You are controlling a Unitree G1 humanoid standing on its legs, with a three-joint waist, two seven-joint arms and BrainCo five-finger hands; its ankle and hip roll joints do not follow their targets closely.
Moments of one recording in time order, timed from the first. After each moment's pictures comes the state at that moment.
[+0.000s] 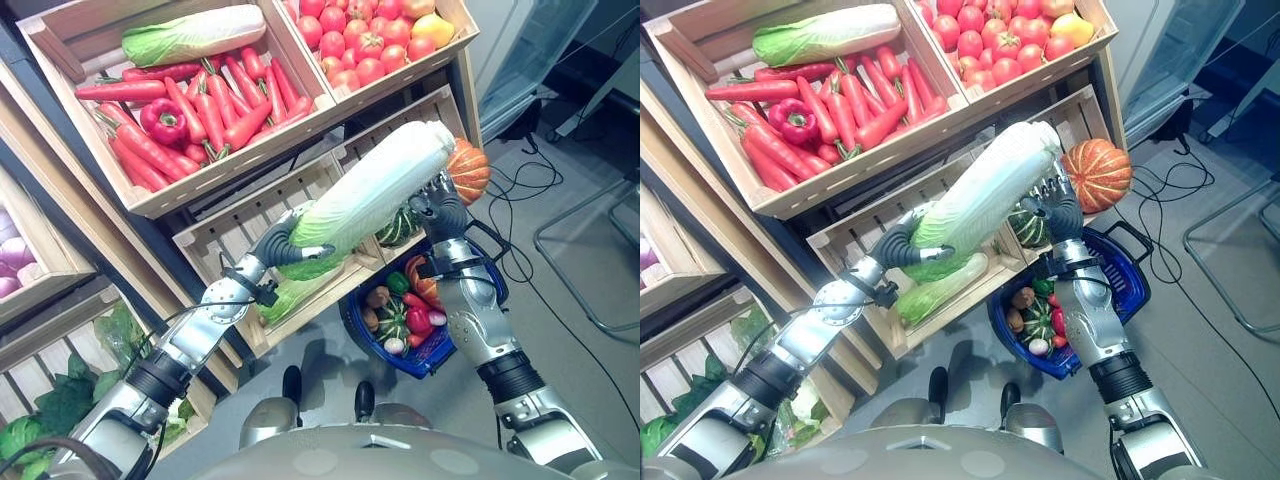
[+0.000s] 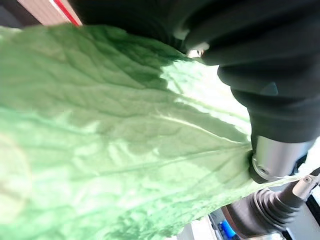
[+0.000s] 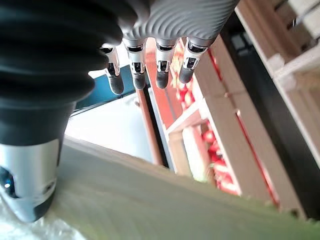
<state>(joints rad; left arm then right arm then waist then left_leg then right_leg) -0.20 0.54 -0.51 0.05 -0.04 -0.31 0.02 -0.19 -0.37 0.30 0.07 0.73 -0.38 0.12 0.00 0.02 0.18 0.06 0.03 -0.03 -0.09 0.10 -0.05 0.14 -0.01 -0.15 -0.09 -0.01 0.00</state>
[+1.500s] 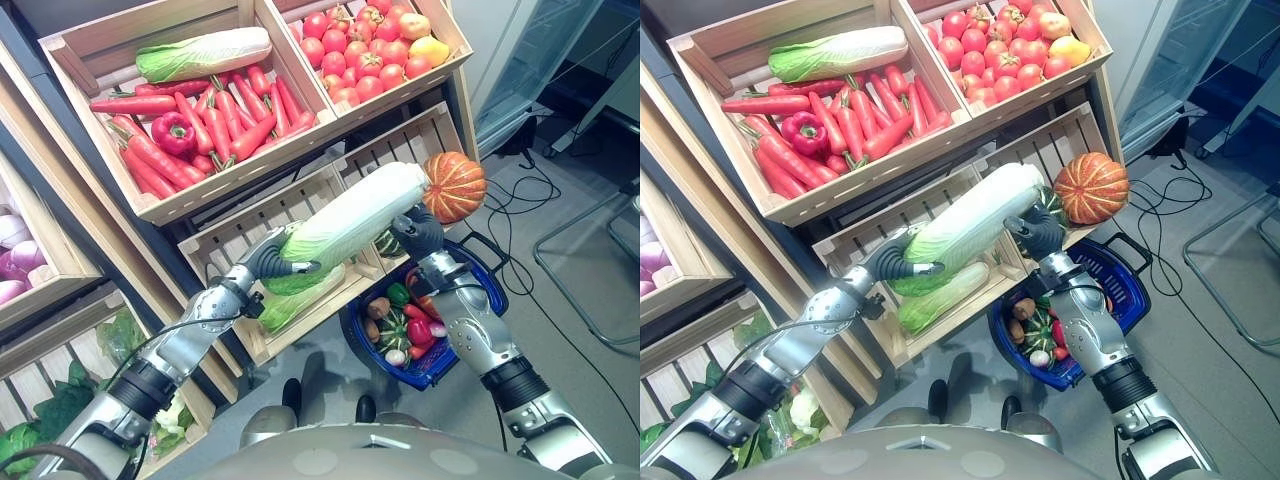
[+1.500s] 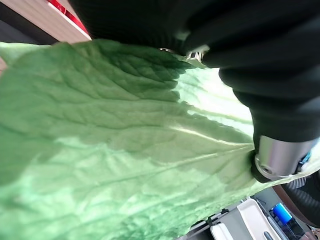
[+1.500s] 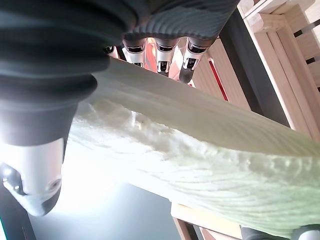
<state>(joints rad) -0.14 0.60 -0.49 0.01 0.13 -0.15 0.04 -0.16 -0.43 0.37 0.07 0.81 -0.28 0.27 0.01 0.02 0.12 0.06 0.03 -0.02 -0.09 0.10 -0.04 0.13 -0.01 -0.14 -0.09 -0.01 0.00</state>
